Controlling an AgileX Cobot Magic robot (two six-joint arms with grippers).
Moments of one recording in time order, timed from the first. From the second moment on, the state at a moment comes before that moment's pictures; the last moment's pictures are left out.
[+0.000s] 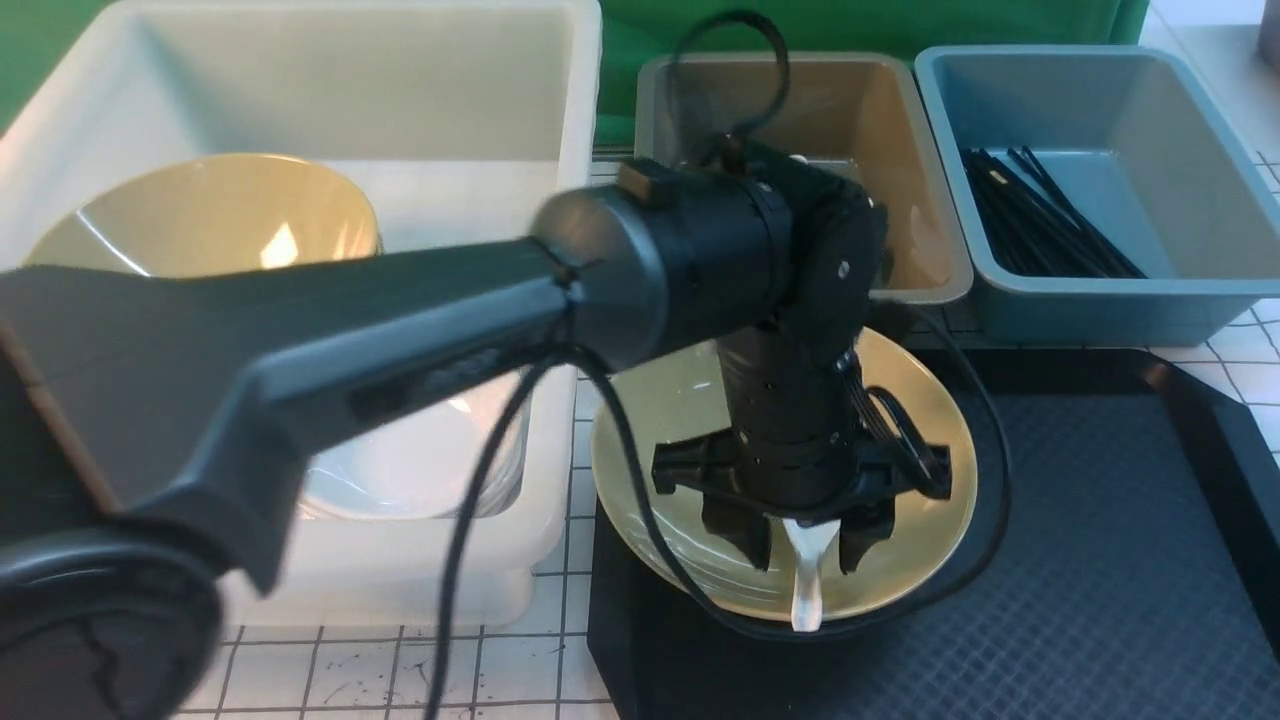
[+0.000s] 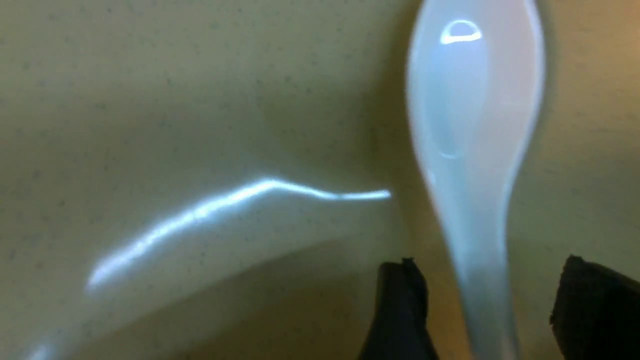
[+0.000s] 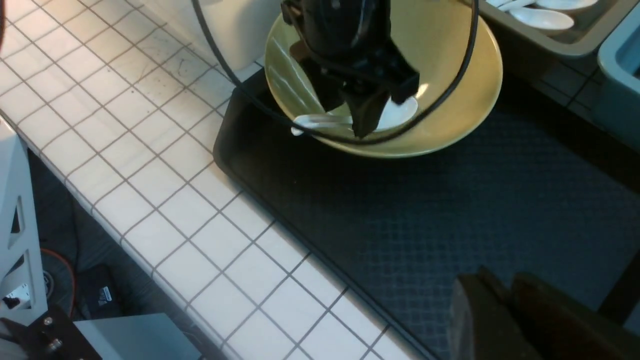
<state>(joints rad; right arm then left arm) 0.96 0.44 -0.98 -0.26 1.17 0.28 -0.86 2.05 -1.65 -0.10 1.09 -0.56</state>
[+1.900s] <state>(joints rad) 0.96 0.43 -0.98 -0.42 1.17 0.40 -0.62 2.07 -2.14 -0.01 0.96 -0.41</state>
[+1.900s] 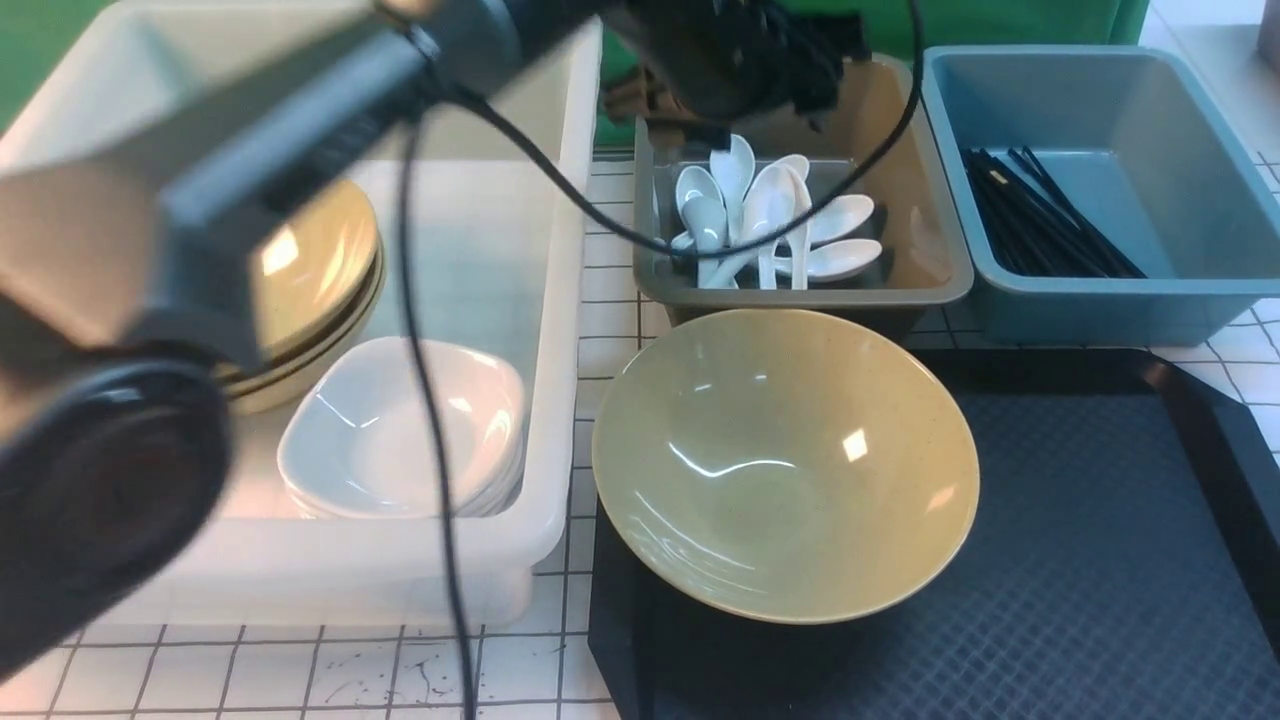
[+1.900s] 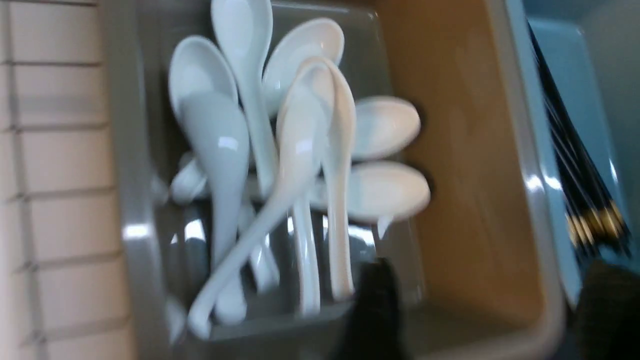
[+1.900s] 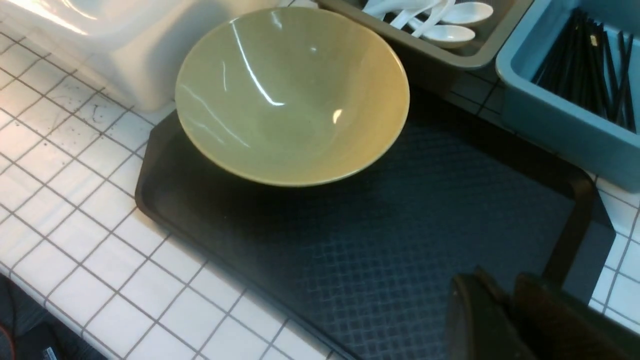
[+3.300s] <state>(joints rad) 0.96 0.22 -0.98 -0.36 1.17 0.38 -1.03 2.07 -1.69 0.15 0.99 -0.21</state>
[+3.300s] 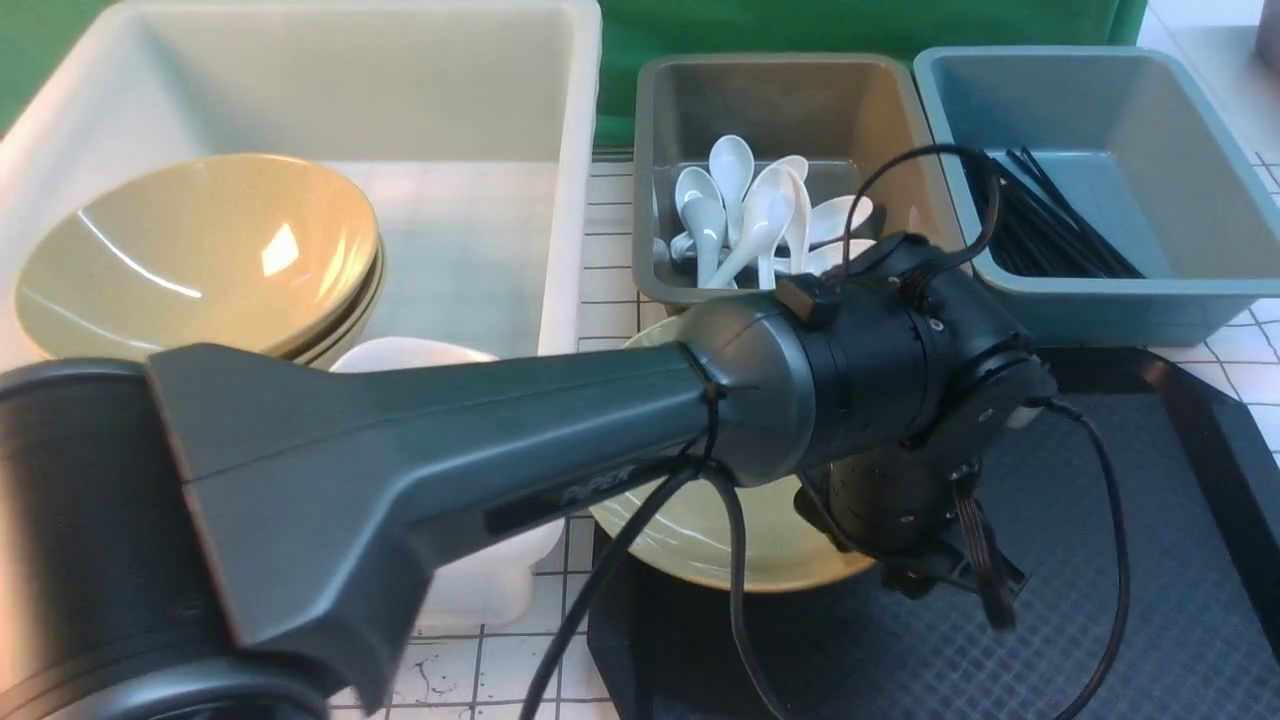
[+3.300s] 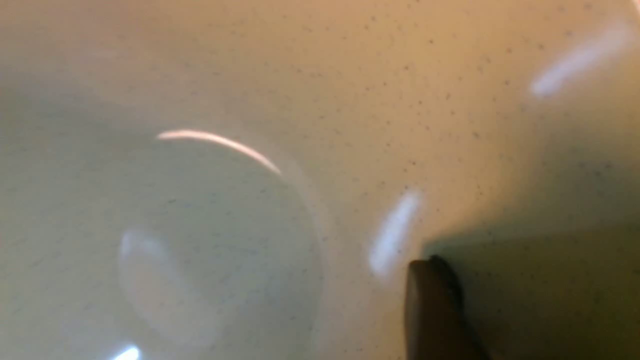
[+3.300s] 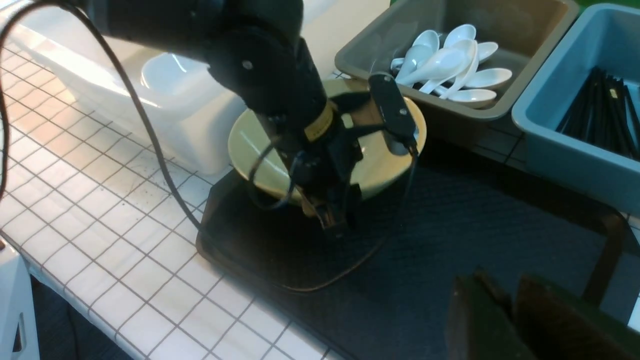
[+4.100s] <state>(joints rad) 0.96 0.41 -0.98 -0.34 1.02 0.32 -0.87 1.50 -1.72 0.51 1.25 -0.26</state>
